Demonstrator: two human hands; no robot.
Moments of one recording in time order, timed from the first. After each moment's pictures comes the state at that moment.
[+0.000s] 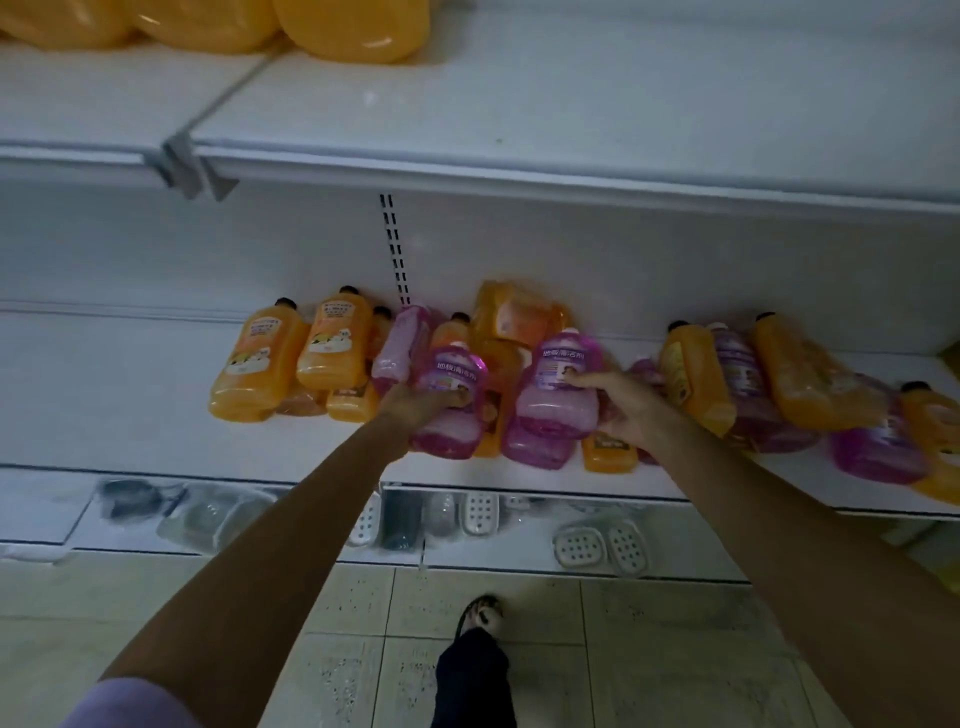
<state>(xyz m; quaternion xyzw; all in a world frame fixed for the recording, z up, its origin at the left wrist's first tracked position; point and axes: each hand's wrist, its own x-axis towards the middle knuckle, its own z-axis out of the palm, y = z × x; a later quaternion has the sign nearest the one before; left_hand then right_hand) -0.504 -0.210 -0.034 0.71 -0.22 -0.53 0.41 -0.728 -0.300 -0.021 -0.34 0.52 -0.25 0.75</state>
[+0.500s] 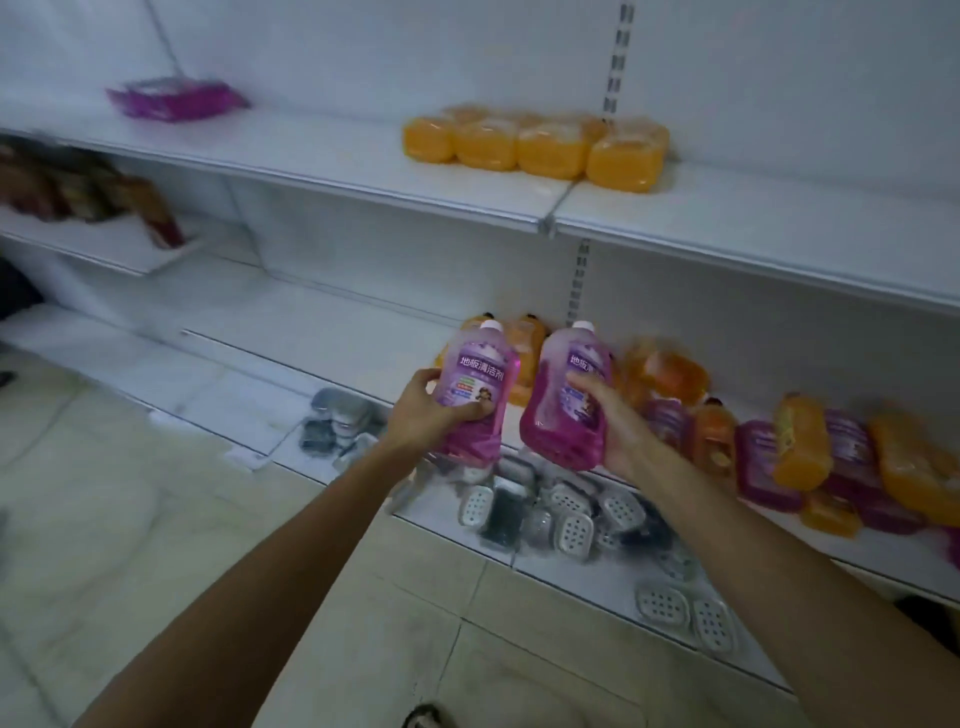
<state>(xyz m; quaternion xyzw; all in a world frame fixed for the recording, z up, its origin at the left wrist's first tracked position) -0.484 0.053 0.107 0.75 -0.23 -0.31 0.54 -0.637 -0.091 0.093 -0.40 0.33 -0.23 0.82</state>
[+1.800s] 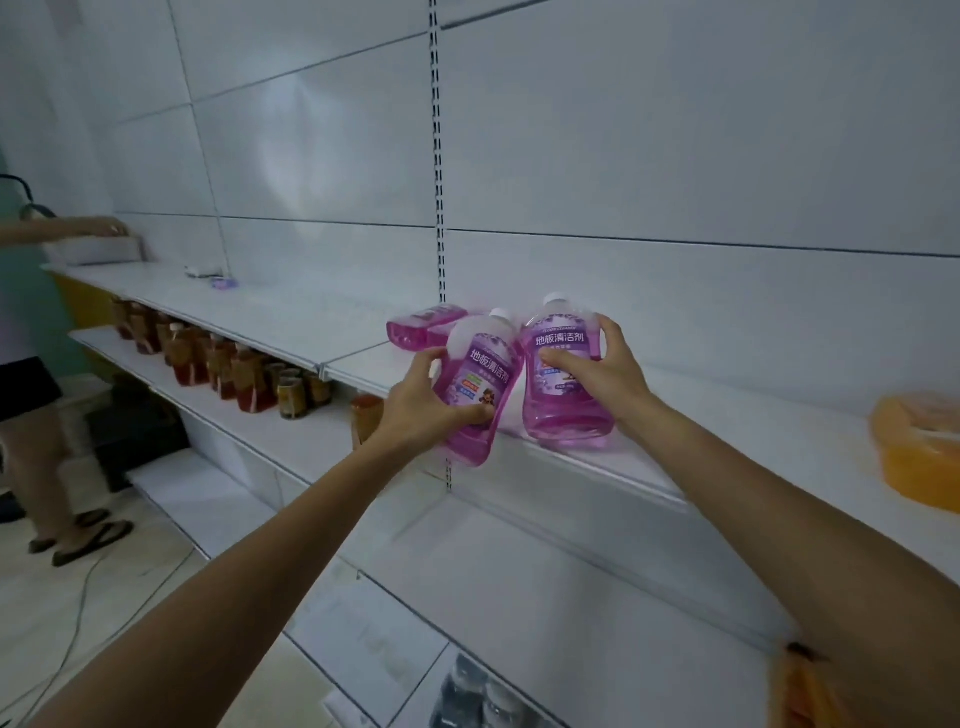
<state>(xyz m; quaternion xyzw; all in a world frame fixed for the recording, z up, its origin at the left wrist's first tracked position) 0.068 0.103 0.280 0.76 -0.36 -0.06 0.54 -0.021 -0.088 0.284 -0.73 0.23 -0.34 0.54</state>
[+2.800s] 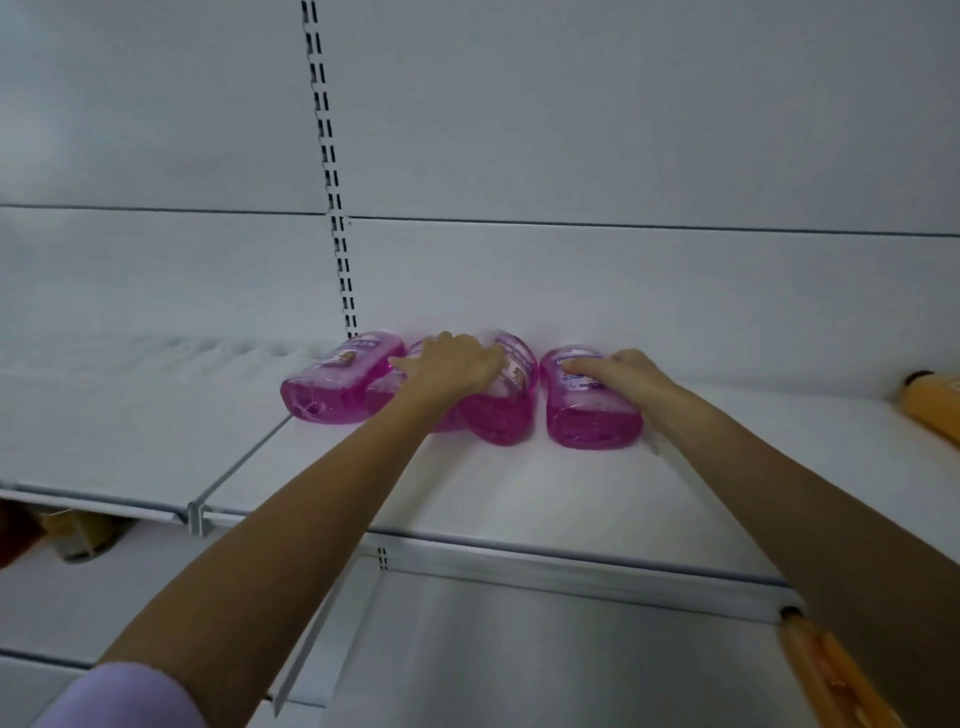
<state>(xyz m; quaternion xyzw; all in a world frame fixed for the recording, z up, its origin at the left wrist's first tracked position) 0.277 -0.091 0.298 0.83 -0.51 -0.08 0.20 0.097 -0.172 0.279 -0.67 0.52 -0.31 0.44</state>
